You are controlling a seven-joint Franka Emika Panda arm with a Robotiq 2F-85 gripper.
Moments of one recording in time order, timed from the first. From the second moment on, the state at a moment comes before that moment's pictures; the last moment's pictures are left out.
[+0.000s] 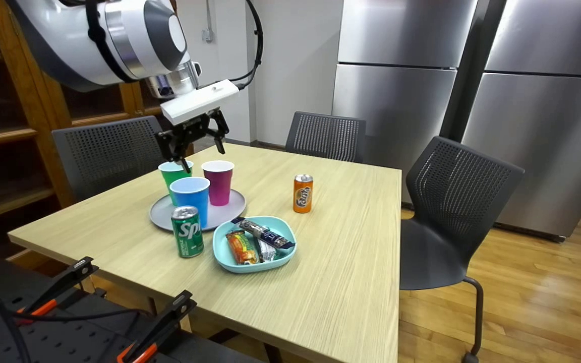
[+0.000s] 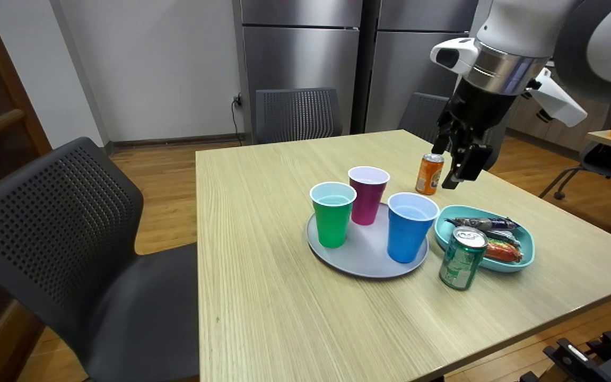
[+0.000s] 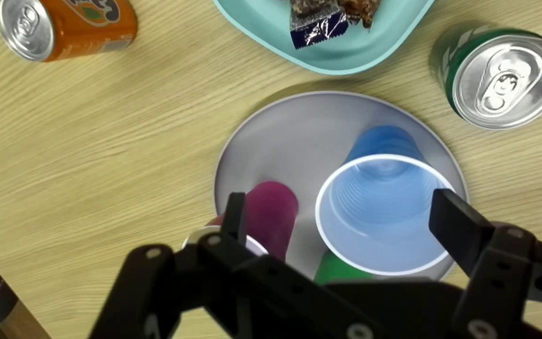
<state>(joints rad) 0.12 0.06 -0.11 -2.65 -0.51 3.00 -0.65</state>
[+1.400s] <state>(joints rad) 0.02 0.05 -0.06 -2.55 -0.22 2.61 -0.77</state>
